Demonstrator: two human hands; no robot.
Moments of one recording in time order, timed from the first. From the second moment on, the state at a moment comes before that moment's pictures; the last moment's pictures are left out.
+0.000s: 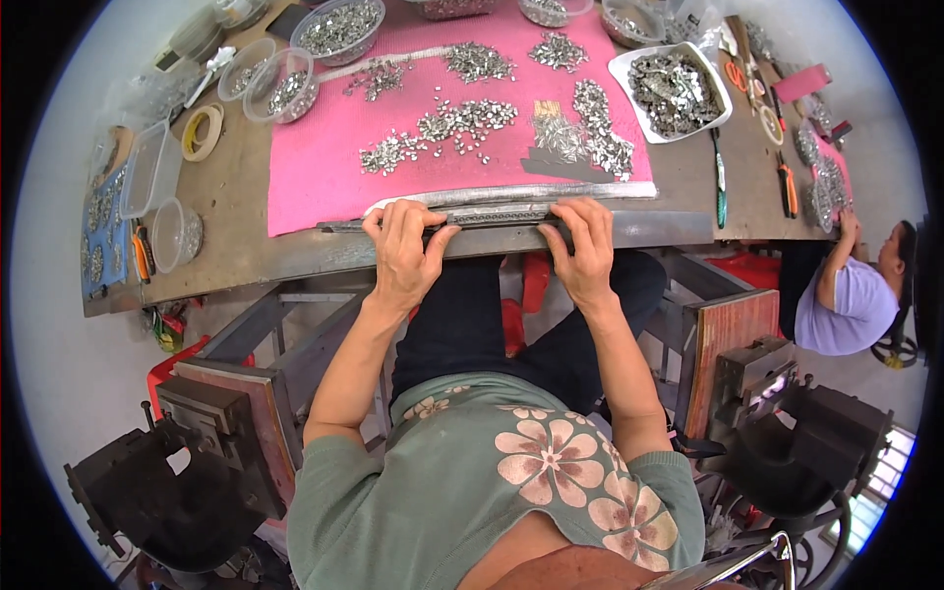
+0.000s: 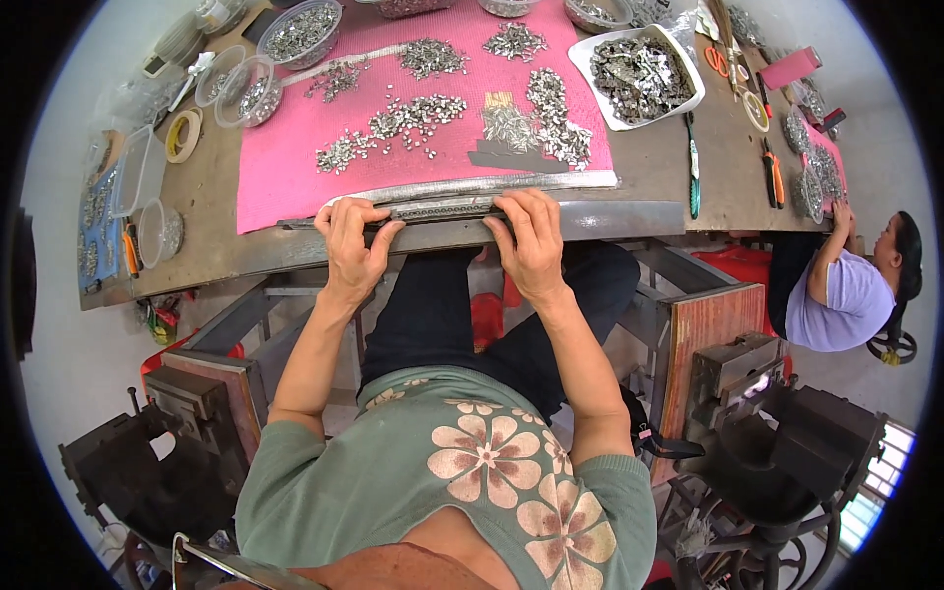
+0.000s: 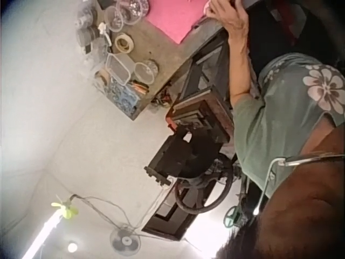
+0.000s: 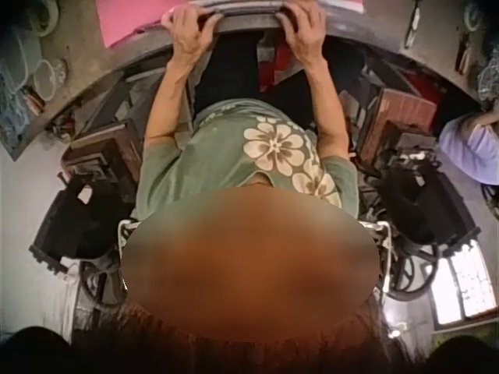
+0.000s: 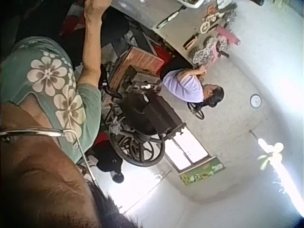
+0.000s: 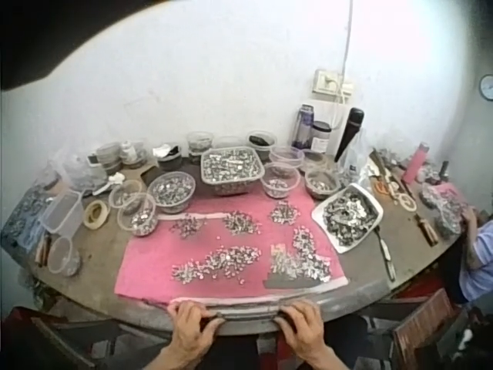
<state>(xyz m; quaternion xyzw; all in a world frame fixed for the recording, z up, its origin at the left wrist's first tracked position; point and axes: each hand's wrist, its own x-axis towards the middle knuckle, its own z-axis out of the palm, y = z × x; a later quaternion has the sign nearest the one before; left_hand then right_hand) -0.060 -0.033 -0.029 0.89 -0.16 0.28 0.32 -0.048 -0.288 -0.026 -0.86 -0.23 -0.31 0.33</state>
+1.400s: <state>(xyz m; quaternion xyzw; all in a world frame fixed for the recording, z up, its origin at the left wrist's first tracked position) -0.006 -0.034 0.007 0.95 -0.22 0.05 0.20 0.039 -0.240 0.004 -0.88 -0.33 -0.16 0.30</state>
